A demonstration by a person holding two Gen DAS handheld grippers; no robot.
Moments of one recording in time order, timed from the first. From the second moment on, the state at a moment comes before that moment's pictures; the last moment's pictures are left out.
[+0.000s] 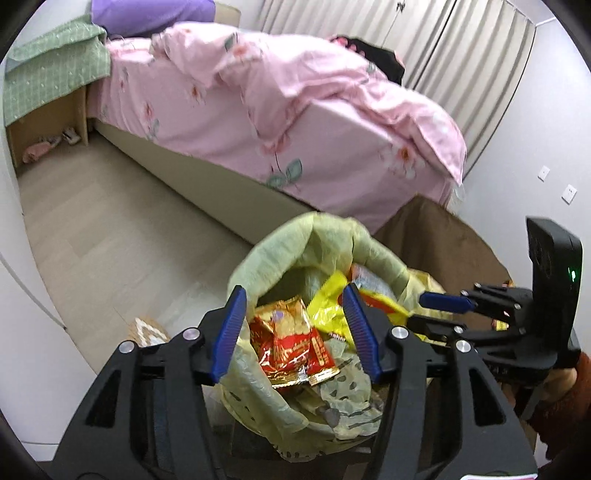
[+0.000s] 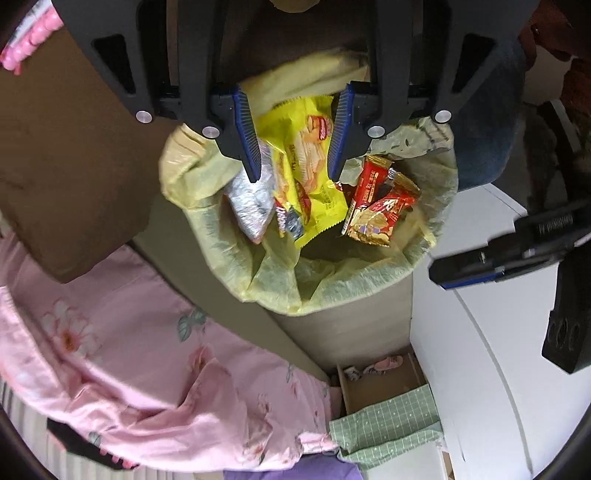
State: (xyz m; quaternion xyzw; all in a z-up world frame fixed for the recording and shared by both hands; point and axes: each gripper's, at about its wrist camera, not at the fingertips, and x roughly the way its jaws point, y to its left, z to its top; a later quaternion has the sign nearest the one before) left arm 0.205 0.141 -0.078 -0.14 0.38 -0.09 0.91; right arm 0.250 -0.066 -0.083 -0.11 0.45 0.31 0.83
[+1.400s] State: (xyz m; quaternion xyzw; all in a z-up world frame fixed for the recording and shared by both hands) left arm 0.212 -0.178 -0.076 0.01 0.39 -0.36 0.85; right arm 0.074 -0.410 -0.058 0.00 0.38 0.03 0.92
